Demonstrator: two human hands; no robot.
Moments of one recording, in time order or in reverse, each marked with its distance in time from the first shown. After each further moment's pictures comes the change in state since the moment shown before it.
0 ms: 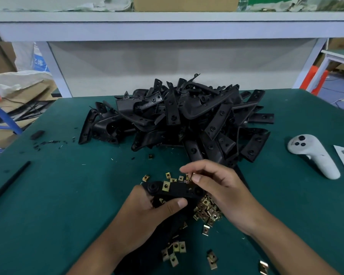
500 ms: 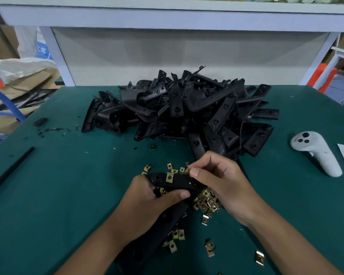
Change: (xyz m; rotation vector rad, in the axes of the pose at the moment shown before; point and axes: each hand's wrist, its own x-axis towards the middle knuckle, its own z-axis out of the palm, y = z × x) left_hand -0.001 -0.006 0.004 0.079 0.079 0.065; right_hand -0.001 -0.003 0.001 0.139 0.045 0.032
